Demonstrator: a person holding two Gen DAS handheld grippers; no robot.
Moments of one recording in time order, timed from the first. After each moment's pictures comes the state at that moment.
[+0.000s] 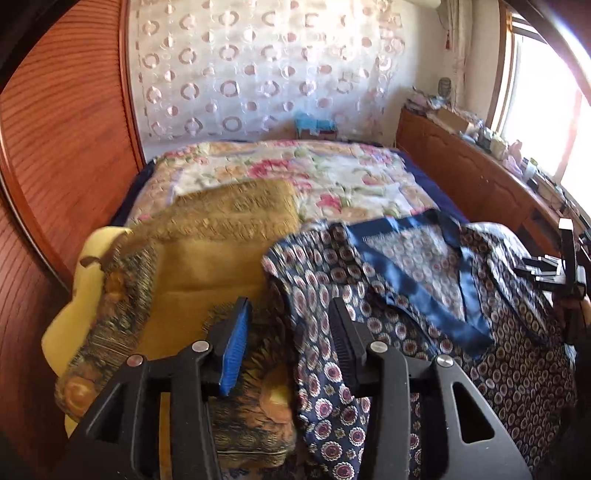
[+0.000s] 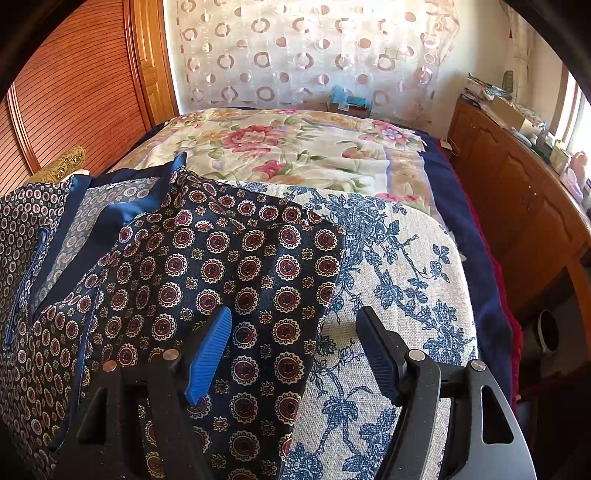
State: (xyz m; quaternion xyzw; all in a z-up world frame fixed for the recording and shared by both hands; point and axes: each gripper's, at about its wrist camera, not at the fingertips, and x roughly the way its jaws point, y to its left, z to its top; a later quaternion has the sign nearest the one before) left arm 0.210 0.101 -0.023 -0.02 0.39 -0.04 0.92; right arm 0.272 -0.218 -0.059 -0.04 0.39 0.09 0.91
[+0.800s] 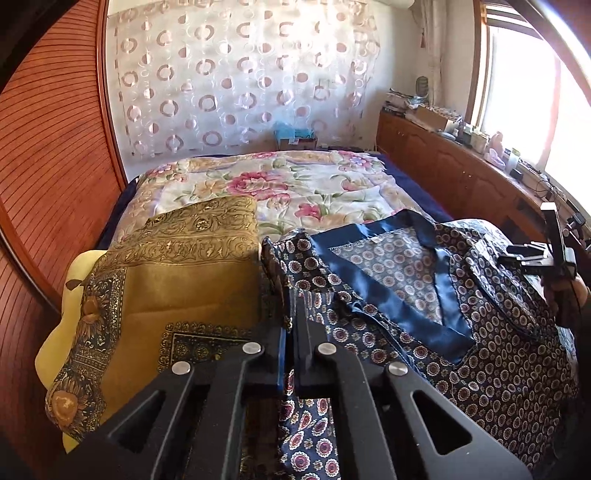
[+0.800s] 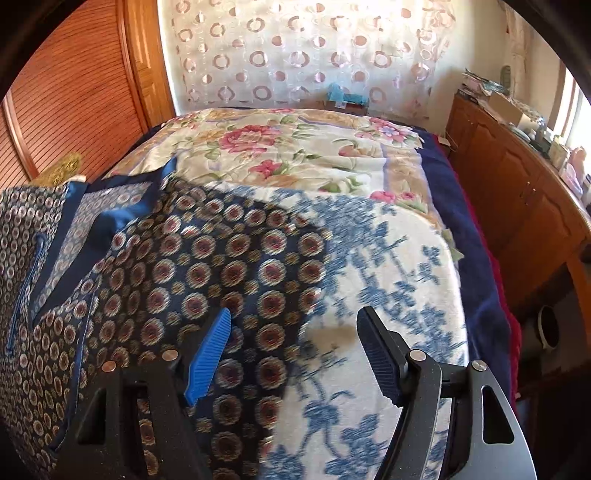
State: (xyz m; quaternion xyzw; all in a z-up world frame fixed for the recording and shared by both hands) left arm 0.205 0.072 -0.011 0.00 0.36 -0.07 0.93; right arm 0.279 -0.233 -0.054 -0.02 0.40 0.09 0.91
